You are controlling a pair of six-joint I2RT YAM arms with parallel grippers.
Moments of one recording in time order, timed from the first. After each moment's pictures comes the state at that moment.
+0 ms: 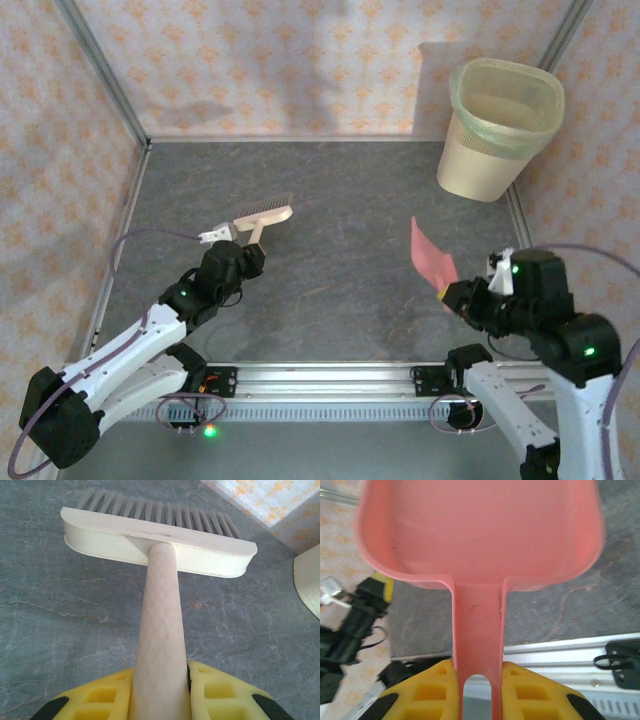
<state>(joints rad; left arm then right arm) -0.54 0.86 0.51 -0.24 -0.26 -0.86 0.22 0.59 1.22 -1.52 -0.38 0.82</state>
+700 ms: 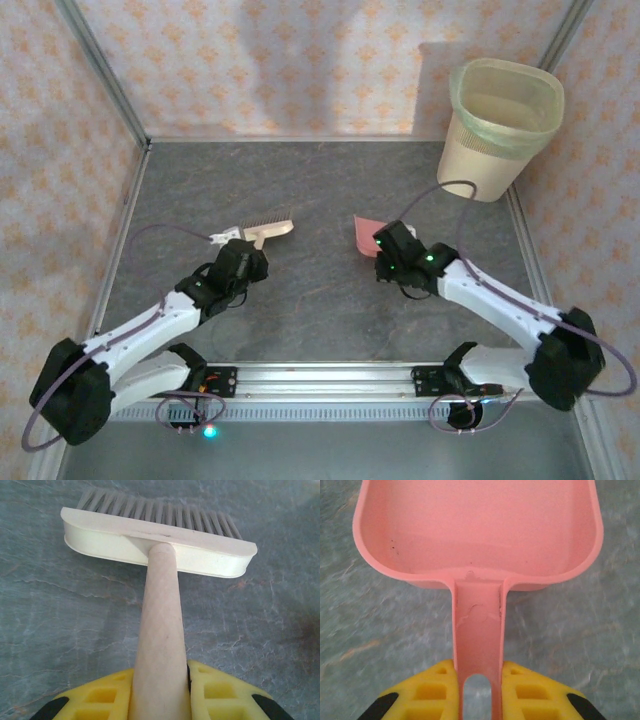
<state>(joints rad) -0.54 1.05 0.53 -0.24 -0.26 -0.83 0.68 1.24 0.86 -0.71 0.21 0.70</state>
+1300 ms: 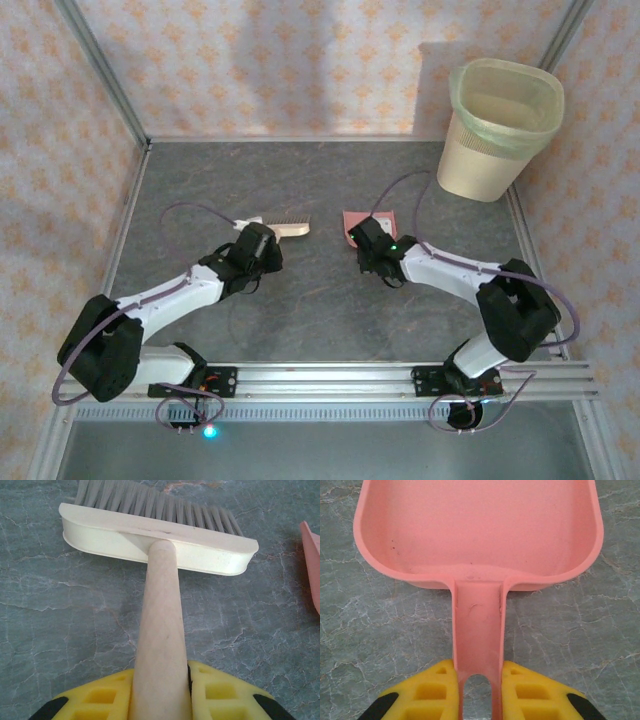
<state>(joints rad) -0.54 1.29 0.68 -0.24 -0.20 -0.72 0.70 1.52 0.89 -0.48 0.32 0.59</state>
